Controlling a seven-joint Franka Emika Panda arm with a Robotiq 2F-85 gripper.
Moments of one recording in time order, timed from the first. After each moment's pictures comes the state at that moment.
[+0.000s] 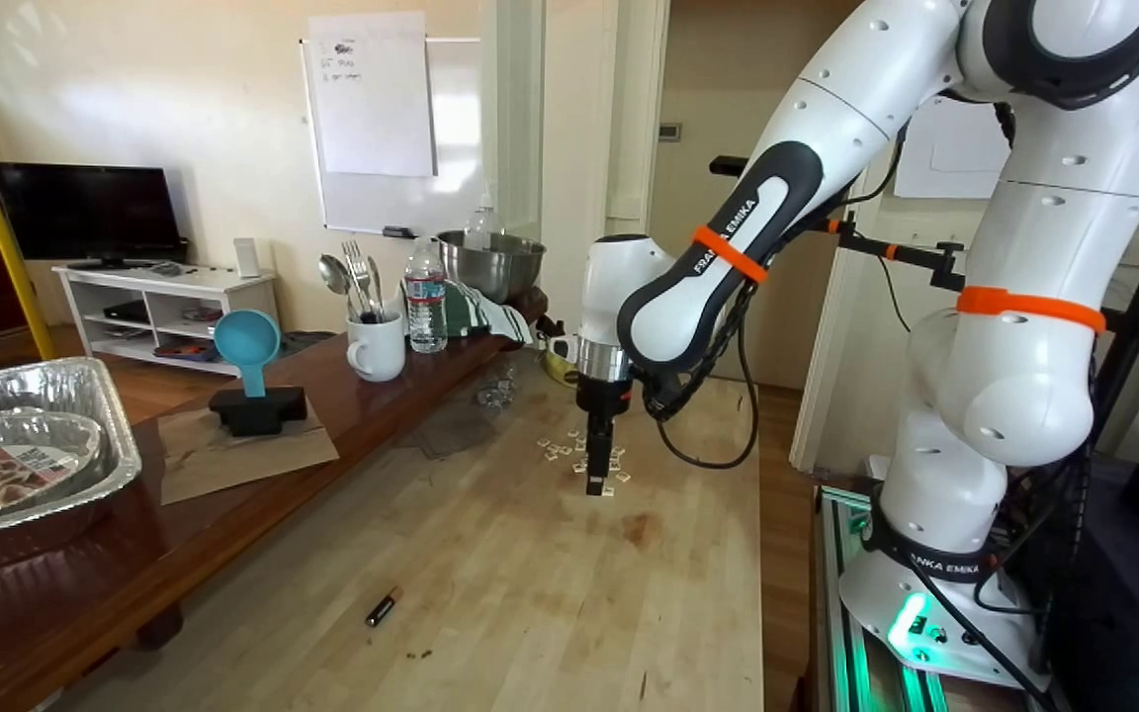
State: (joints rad) arm 0.07 -0.09 0.01 -2.69 0.08 2.64 -0.36
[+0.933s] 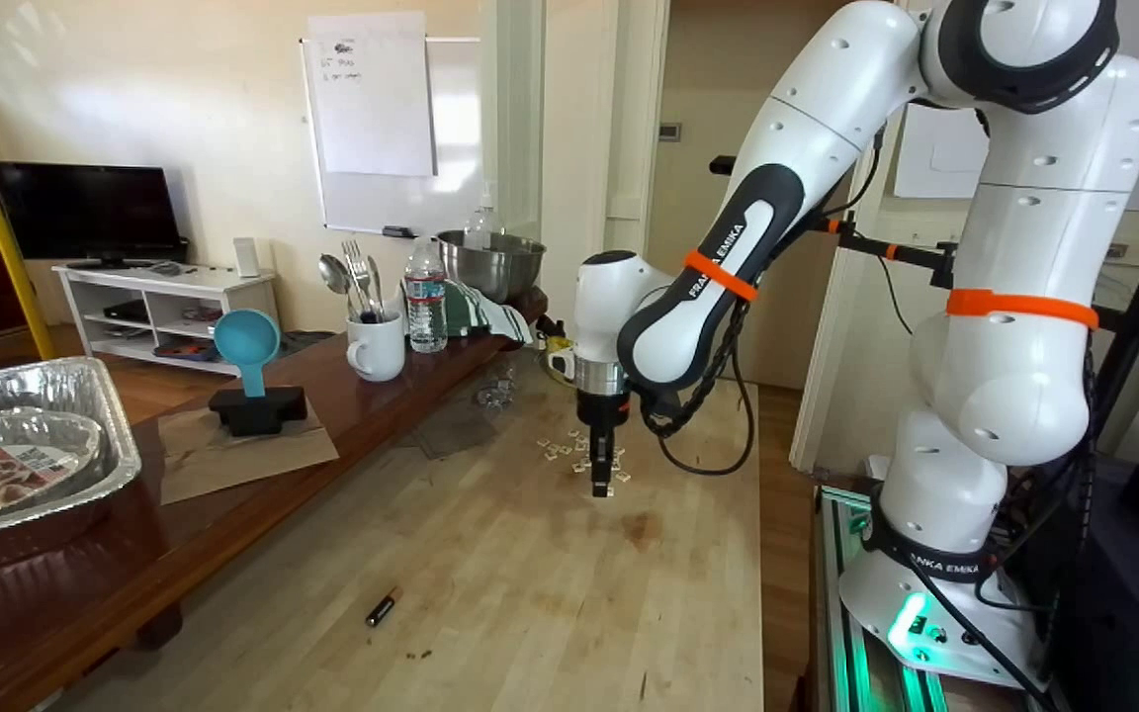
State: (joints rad) arm 0.03 -0.01 0.01 -2.66 -0.08 2.65 -0.25
